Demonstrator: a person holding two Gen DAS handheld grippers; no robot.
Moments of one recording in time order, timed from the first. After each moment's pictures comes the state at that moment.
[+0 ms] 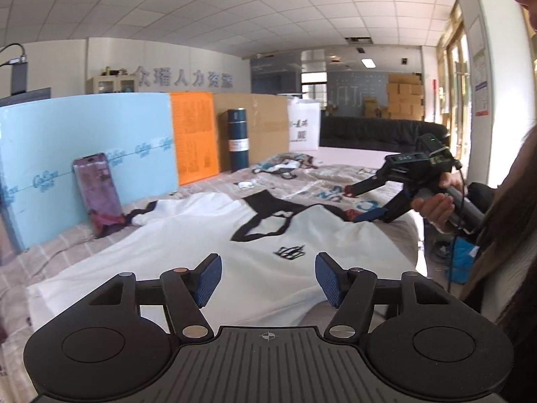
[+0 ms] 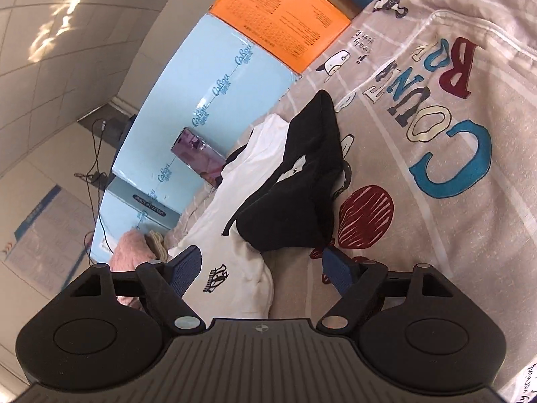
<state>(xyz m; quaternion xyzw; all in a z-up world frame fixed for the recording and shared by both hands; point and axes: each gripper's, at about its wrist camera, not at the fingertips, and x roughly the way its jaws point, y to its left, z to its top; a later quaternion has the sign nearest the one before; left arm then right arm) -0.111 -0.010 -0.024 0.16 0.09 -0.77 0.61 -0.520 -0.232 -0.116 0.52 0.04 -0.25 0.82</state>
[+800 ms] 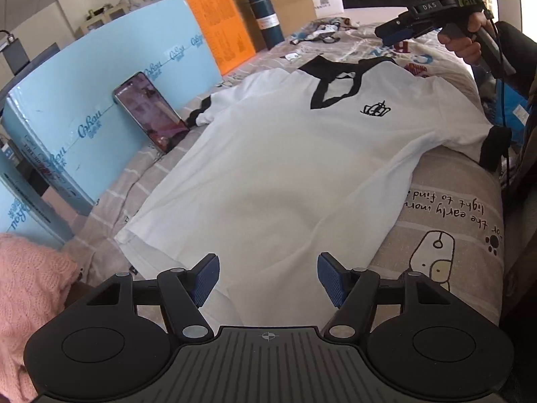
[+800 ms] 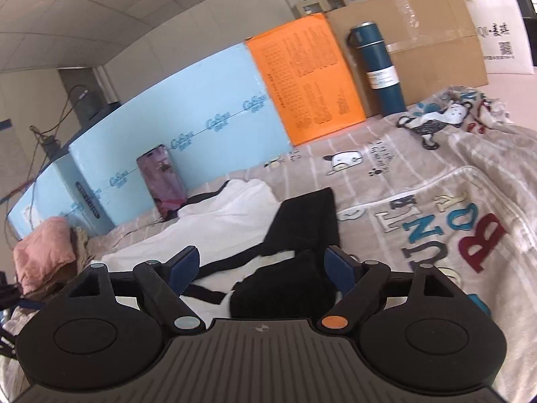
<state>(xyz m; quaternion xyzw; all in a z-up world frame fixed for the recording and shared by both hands) -0.065 -0.040 -0.027 0.43 0.12 -0.72 0.53 -0.453 -0.237 -0.059 0.28 0.11 -0.32 0.90</state>
